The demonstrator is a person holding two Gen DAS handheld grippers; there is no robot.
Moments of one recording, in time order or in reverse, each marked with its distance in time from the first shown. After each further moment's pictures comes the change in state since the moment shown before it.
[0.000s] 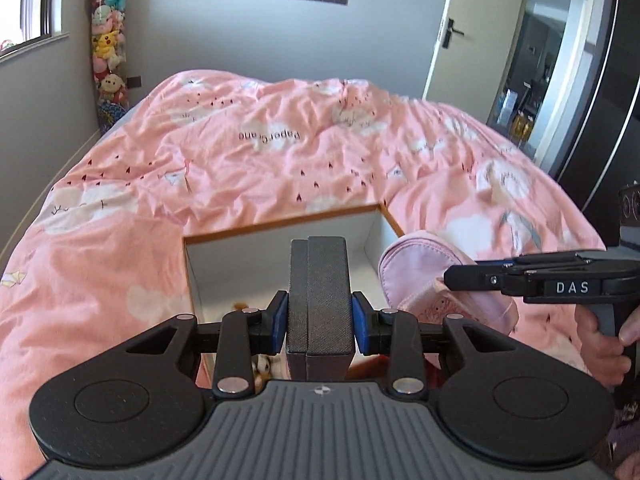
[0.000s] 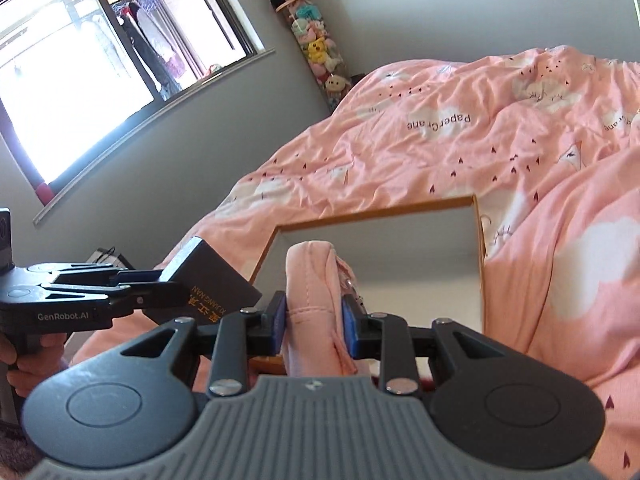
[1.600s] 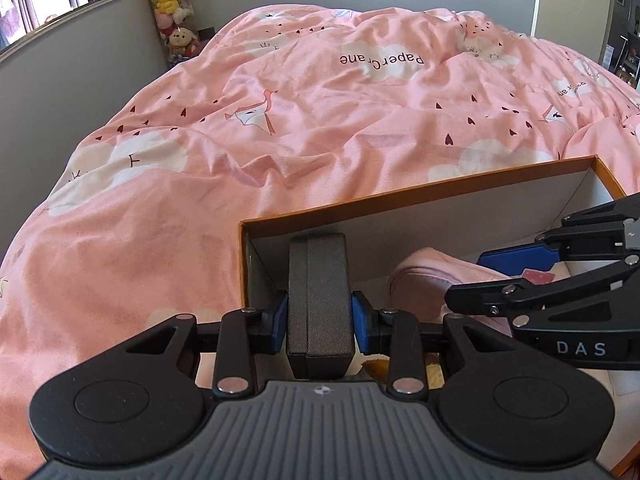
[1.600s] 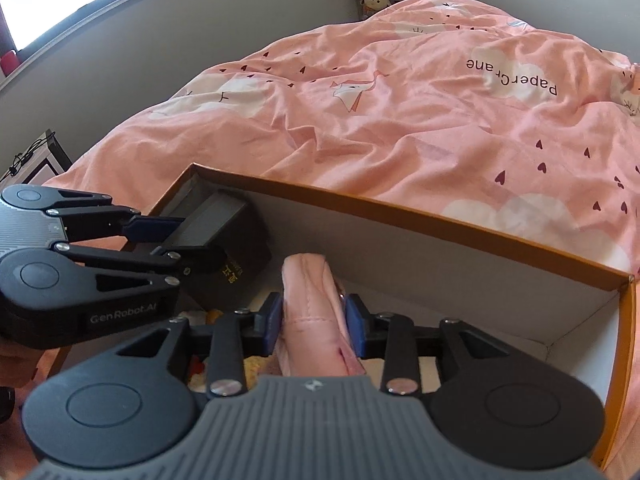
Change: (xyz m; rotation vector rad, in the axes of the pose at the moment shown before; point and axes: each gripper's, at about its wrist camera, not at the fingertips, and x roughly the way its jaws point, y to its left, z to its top) left arm 0.194 0.074 0.003 0.003 0.175 0.305; right arm 0.236 -0.024 0.028 -0.279 0.291 -0.071
